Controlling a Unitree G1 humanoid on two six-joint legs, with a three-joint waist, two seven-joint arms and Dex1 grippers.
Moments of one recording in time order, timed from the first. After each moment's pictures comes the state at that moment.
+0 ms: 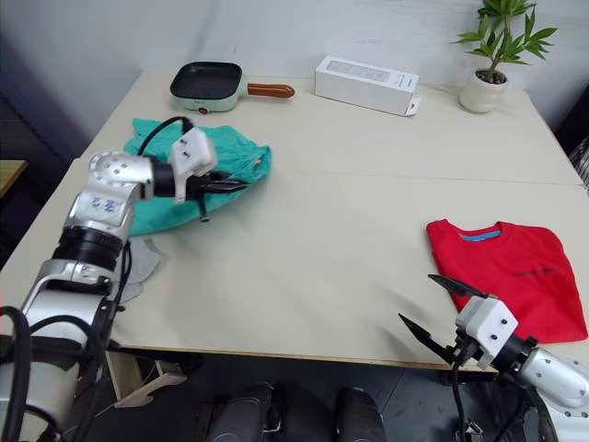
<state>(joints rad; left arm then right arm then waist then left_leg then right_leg) -1.10 0.53 -0.15 0.66 -0.06 0.02 -1.11 0.37 -0.67 -0.34 -0.28 0.35 -0.20 0.89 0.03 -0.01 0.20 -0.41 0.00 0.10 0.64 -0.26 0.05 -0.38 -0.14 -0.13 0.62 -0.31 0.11</state>
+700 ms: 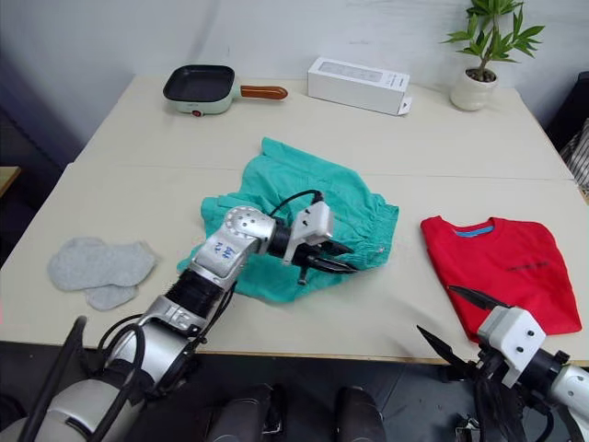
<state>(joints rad) -0.86 0.24 -0.32 0.34 -0.13 0.26 -1.17 0.49 -0.68 -0.46 -0.37 0.39 -0.12 0.90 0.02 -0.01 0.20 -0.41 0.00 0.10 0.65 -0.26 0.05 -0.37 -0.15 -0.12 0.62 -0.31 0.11</state>
